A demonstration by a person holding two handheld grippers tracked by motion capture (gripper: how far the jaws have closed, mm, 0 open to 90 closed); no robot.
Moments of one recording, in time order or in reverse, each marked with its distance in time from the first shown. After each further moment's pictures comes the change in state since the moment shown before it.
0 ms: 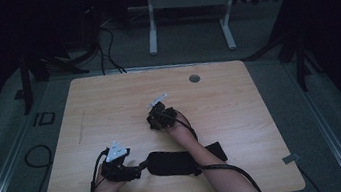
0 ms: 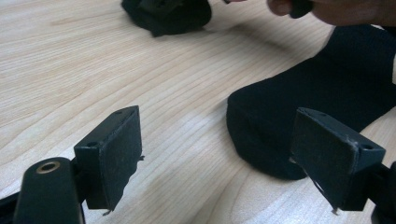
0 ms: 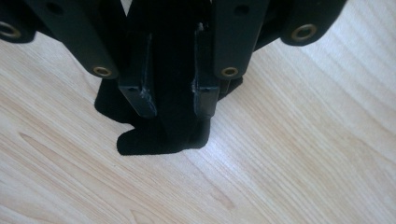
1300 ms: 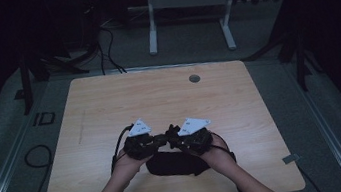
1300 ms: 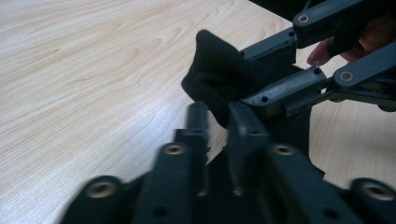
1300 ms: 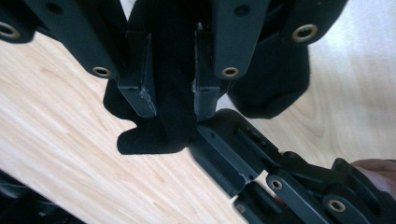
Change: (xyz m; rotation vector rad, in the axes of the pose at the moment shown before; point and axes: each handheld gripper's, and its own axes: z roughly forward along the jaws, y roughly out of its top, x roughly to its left) left arm -0.034 0.082 0.031 -0.010 -0.203 0.089; right arm 0.031 -0.084 -0.144 -0.268 0.069 -0.194
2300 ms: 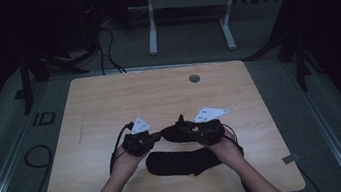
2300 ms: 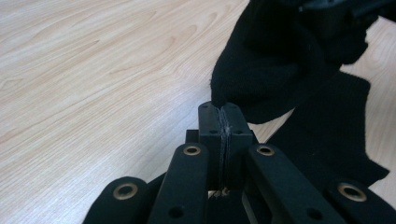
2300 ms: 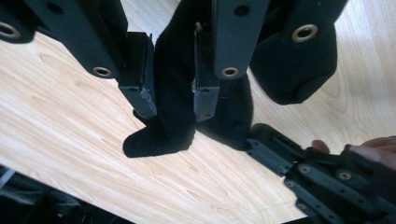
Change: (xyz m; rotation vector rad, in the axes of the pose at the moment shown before) left arm 0.013 -0.001 0.007 0.049 0.126 0.038; right arm -0.042 -0.016 -0.014 -0.082 -0.002 0.152
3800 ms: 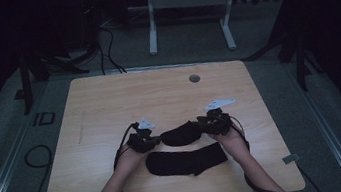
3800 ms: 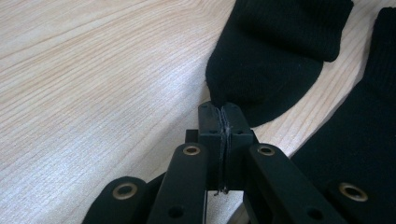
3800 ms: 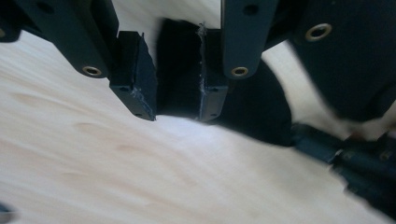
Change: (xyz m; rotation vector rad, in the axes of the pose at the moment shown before) left arm 0.026 -0.020 0.050 0.168 -0.029 -0.063; right arm -0.047 -0.024 0.020 0.154 -0.053 0.178
